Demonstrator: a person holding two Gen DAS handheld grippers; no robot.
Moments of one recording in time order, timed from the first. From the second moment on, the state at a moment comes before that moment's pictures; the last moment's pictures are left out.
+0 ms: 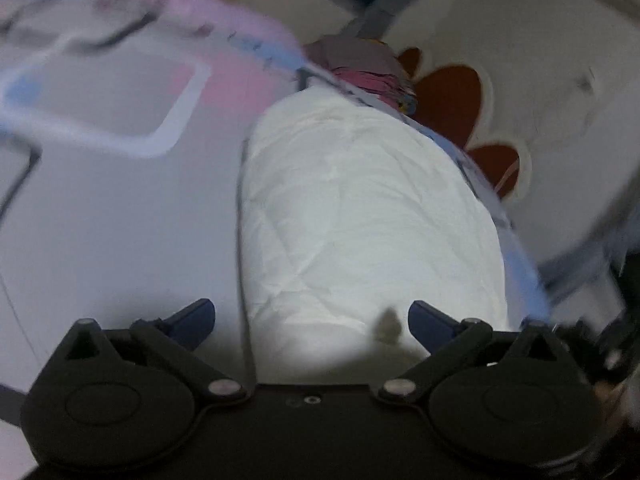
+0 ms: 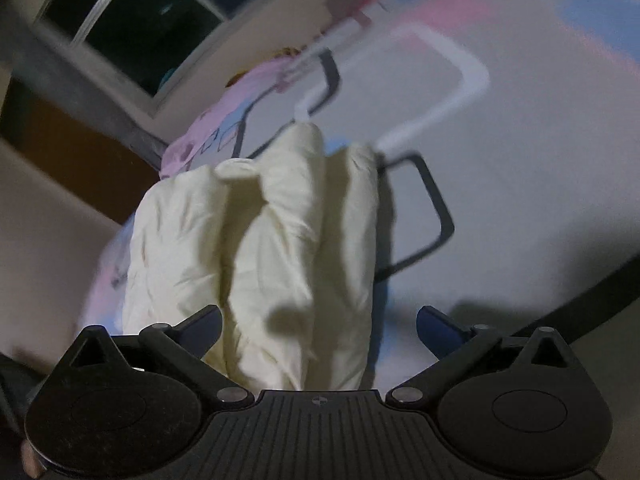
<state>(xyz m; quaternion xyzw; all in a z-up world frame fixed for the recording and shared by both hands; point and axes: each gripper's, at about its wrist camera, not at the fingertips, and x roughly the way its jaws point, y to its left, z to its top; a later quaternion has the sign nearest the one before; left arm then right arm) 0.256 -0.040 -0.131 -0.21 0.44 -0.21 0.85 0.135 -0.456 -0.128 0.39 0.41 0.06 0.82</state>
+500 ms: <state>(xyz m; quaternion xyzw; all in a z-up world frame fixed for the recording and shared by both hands) 0.288 -0.056 -0.168 -0.25 0.49 -0.27 0.79 0.171 -0.432 -0.161 0.41 0.44 0.15 0.79</state>
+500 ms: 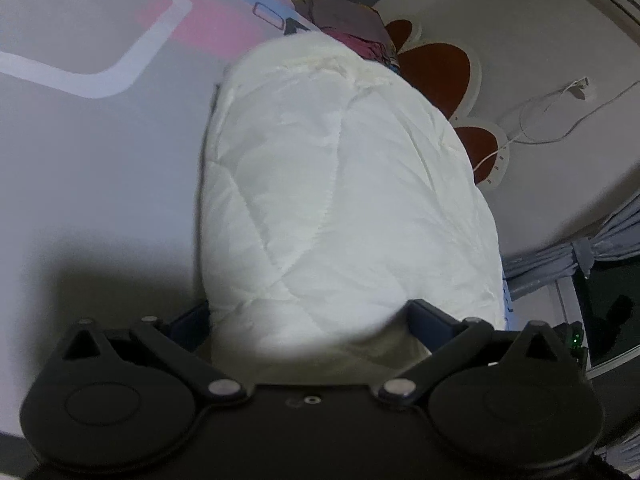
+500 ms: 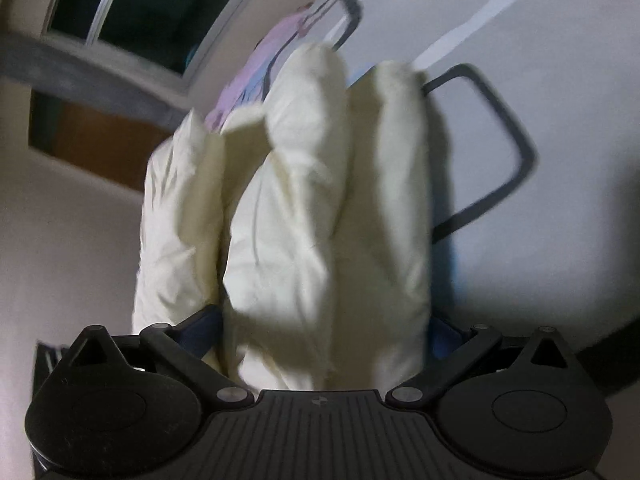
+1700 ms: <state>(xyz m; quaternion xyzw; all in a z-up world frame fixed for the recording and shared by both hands) 0.340 0.081 -0.085 -0.16 0.39 -0.30 0.86 0.300 -0.200 -0.080 0.30 0.37 0.29 0.83</state>
